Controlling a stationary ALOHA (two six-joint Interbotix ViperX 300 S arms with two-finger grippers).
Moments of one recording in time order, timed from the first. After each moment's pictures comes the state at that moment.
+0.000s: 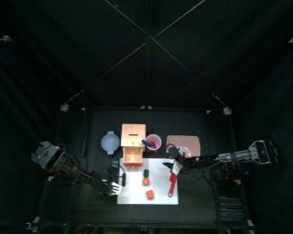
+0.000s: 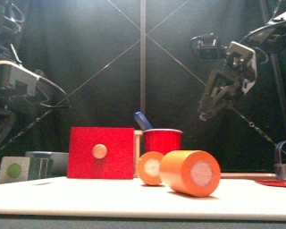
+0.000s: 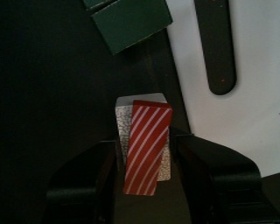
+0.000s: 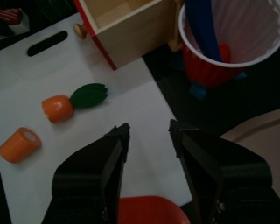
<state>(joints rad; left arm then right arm) -0.48 0.06 0.69 0.15 0.83 -1.85 0.03 -0.37 0.91 -0.88 0.28 1.25</state>
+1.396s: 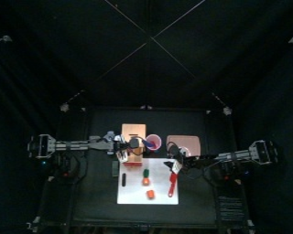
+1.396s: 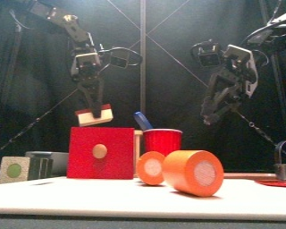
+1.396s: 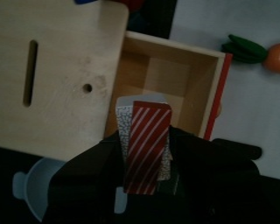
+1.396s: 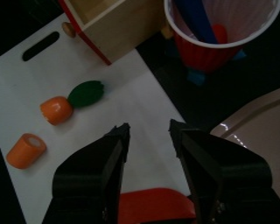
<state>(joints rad) 0.16 -0.12 0.48 0.11 0.82 -0.10 0.01 -0.37 0.92 -0.77 0.30 1.26</state>
